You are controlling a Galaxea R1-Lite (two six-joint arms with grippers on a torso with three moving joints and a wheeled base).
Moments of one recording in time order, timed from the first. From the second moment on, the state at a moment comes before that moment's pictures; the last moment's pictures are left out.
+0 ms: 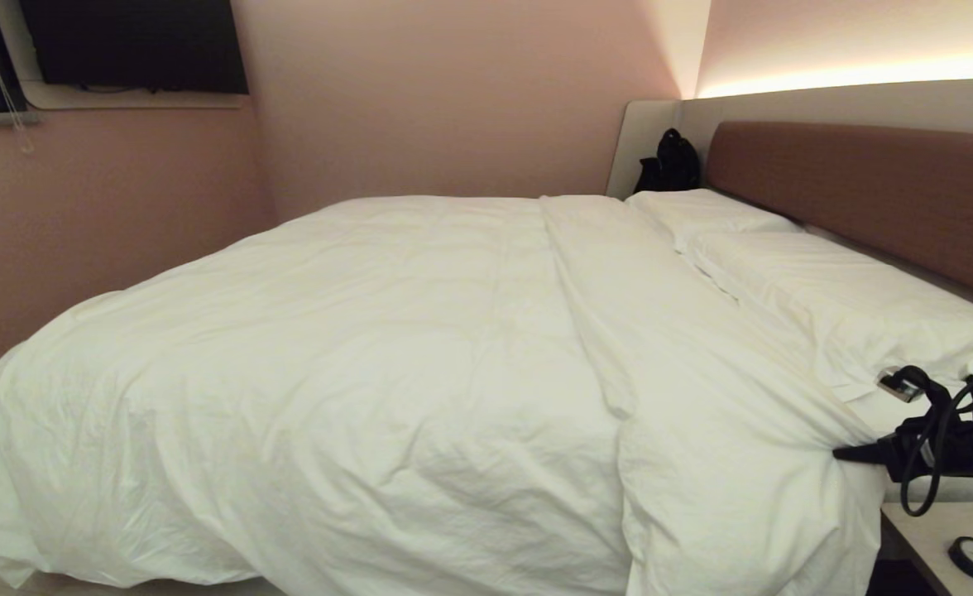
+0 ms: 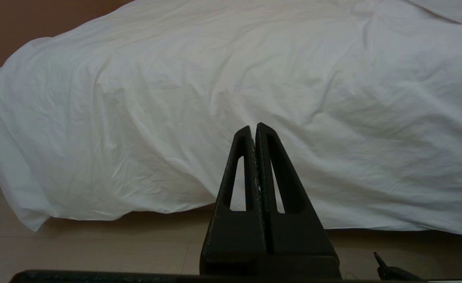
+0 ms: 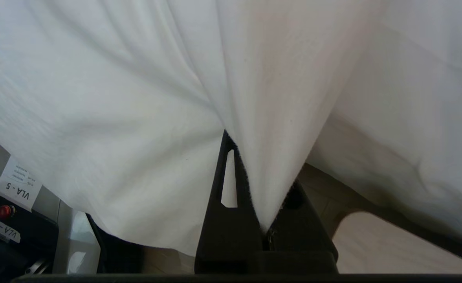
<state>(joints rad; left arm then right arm) 0.00 0.00 0.00 0.02 -0.03 0.08 -0.57 2.18 -1.15 0.08 0.67 -0.72</state>
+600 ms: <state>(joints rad) 0.00 0.00 0.00 0.02 -0.03 0.08 -0.53 2.18 -1.10 0.07 0.59 -0.74</state>
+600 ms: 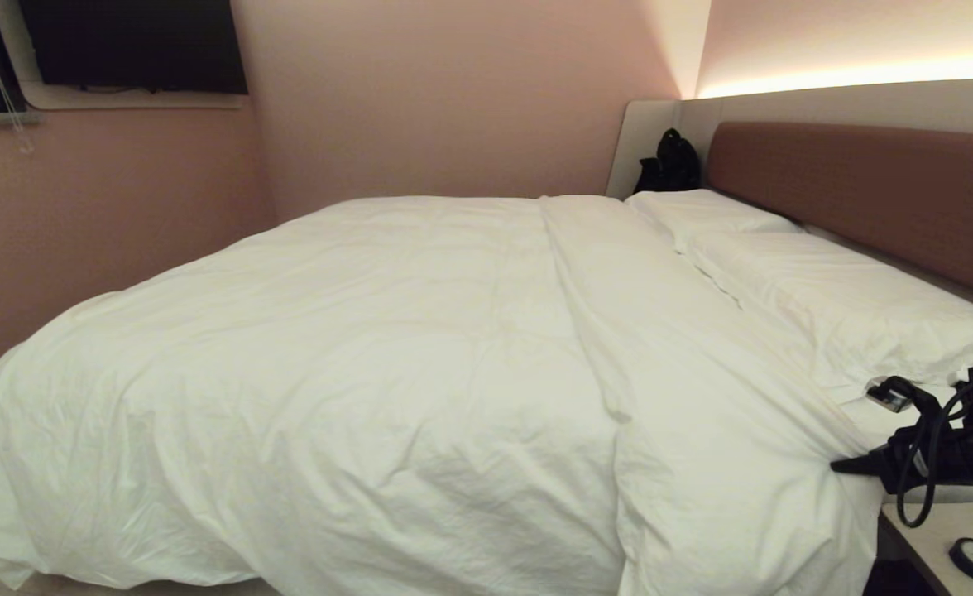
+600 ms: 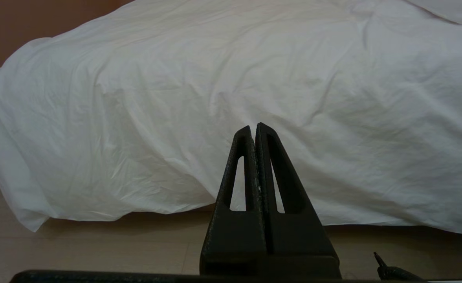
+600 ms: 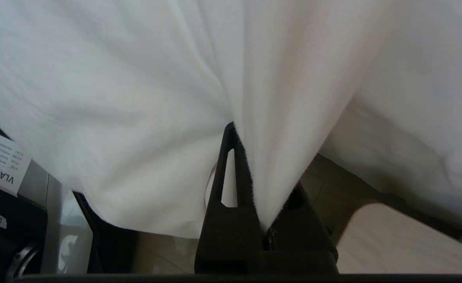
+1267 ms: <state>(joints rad) 0.00 0.00 0.00 0.02 -0.03 0.08 -0.48 2.15 -1.05 0.04 0.45 -0.74</state>
